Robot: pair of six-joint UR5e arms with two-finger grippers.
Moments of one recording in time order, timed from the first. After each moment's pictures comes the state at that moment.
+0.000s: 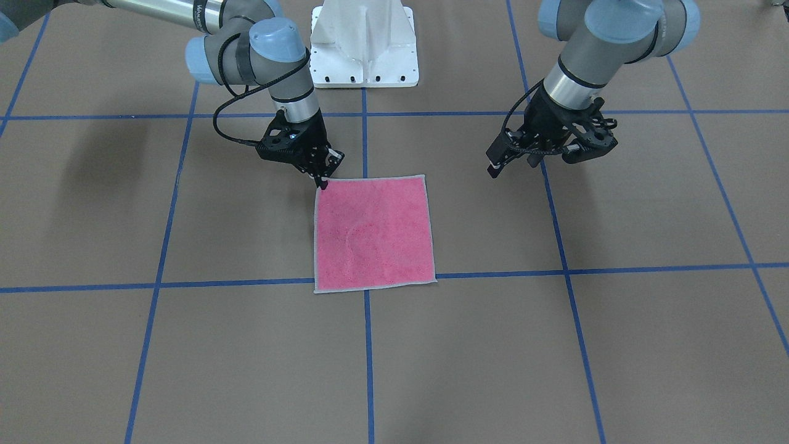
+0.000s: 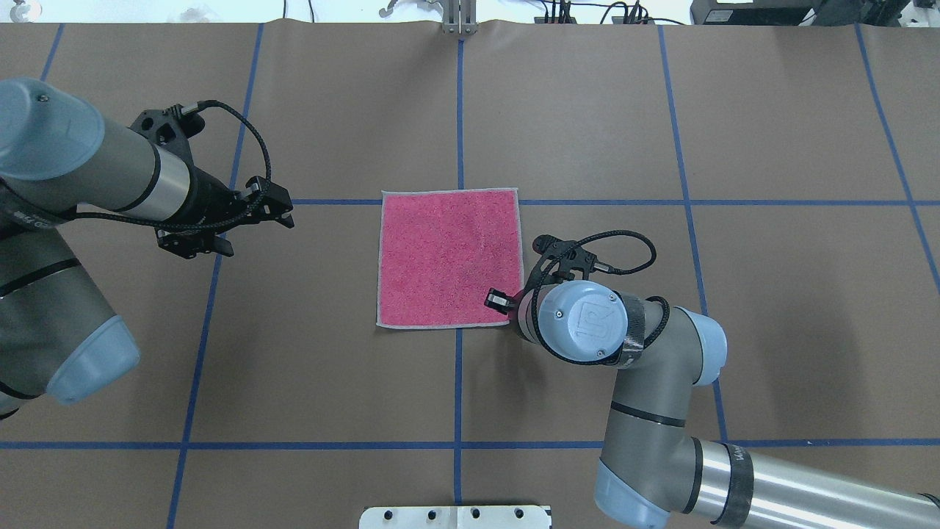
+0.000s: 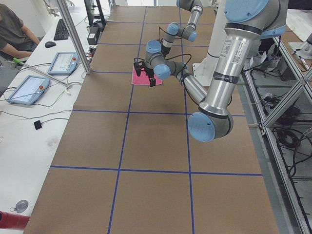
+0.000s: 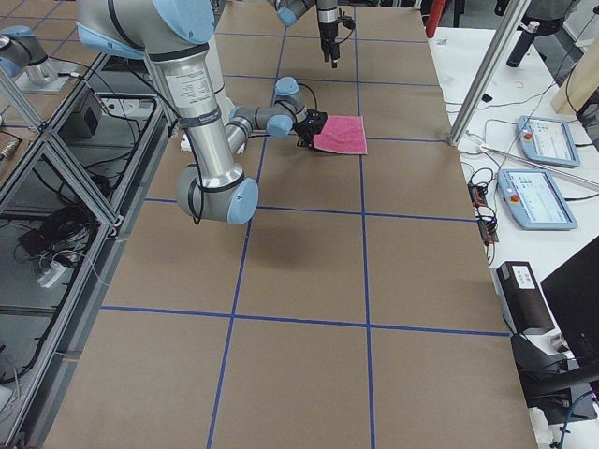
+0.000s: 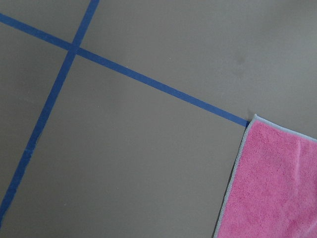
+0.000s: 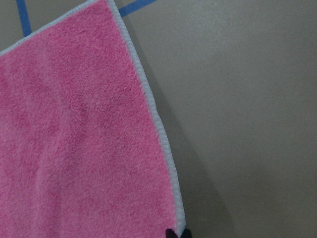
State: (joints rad) left arm -0.74 -1.89 -1.95 -1.81 -2.04 -1.51; right arm 0.36 -1.08 1.72 -1.27 1.55 1.71
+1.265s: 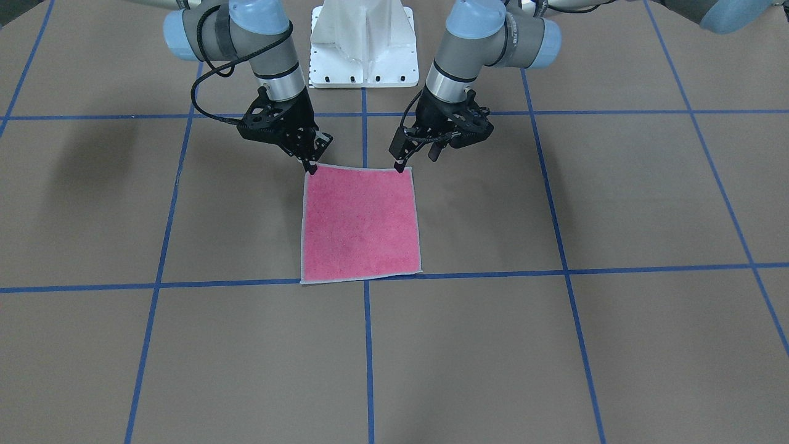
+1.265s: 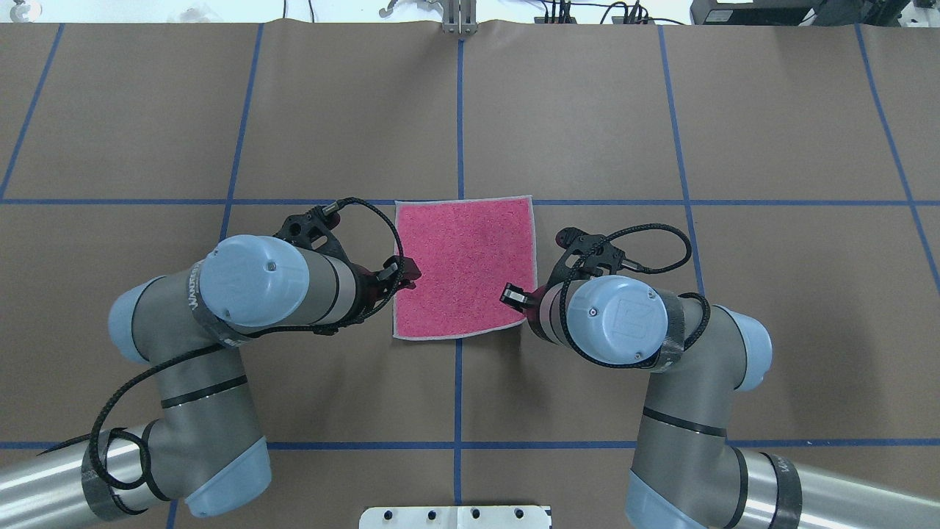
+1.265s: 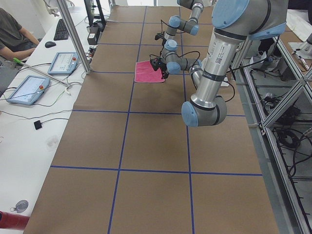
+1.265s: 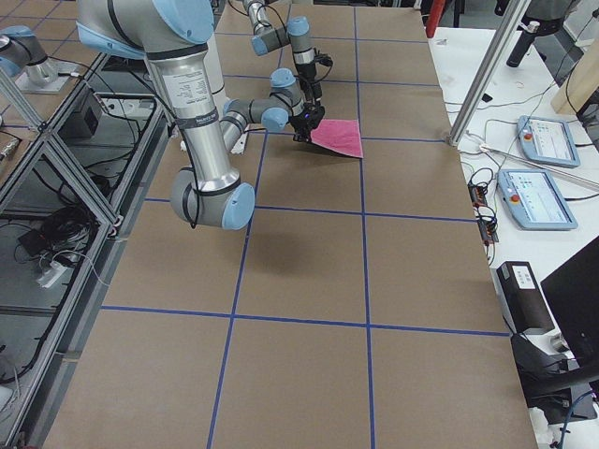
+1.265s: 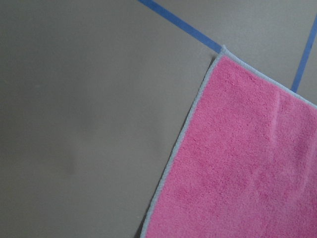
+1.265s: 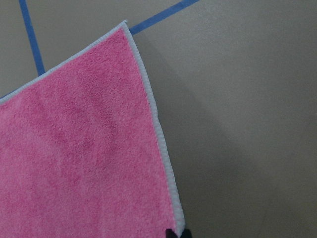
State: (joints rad) left arm -0.41 -2.06 -1.80 -1.94 -1.66 -1.91; right arm 0.36 -1.13 1.86 -1.35 1.56 1.76
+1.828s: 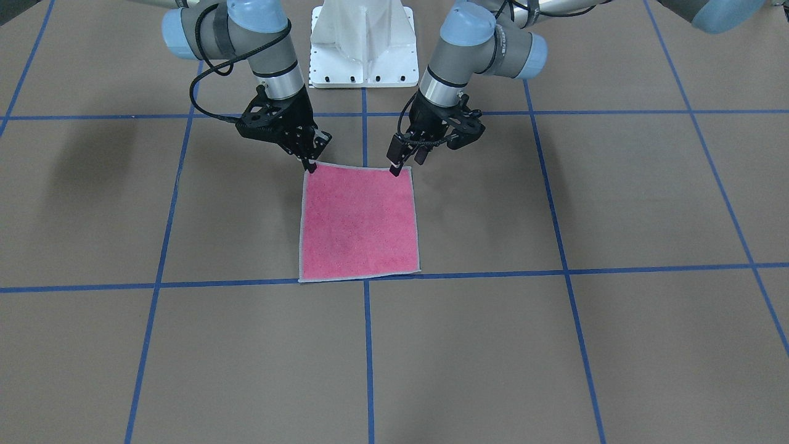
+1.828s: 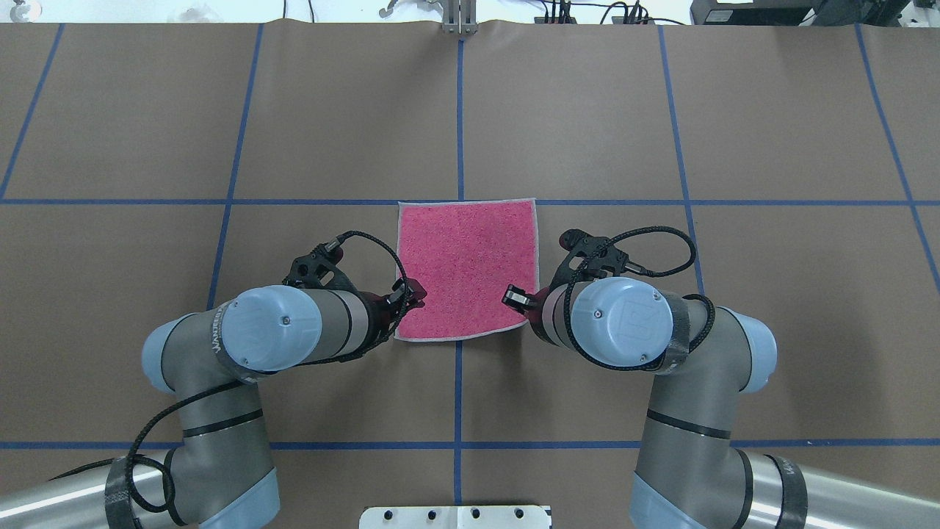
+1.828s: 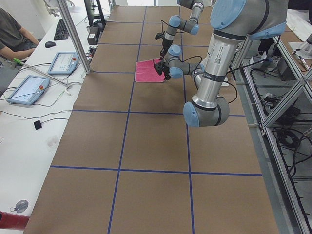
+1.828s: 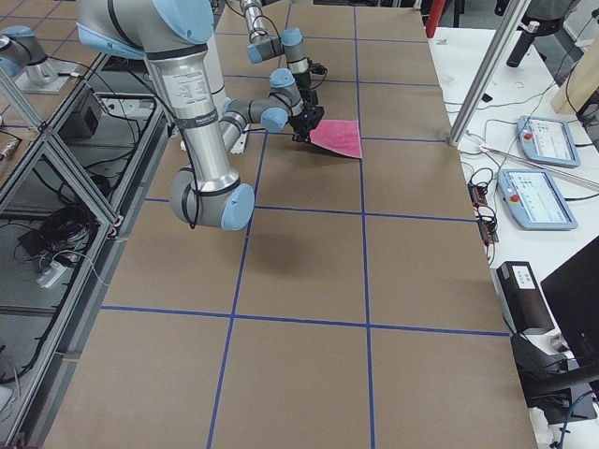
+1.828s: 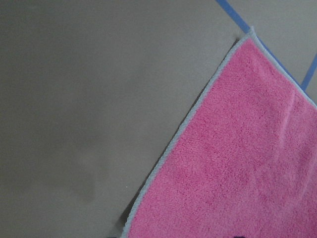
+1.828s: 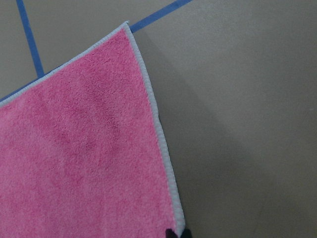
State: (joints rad) left arm -0.36 -2.05 -1.73 -2.07 -1.59 -2.04; right arm 0.36 -1.13 1.86 -1.35 1.56 1.77
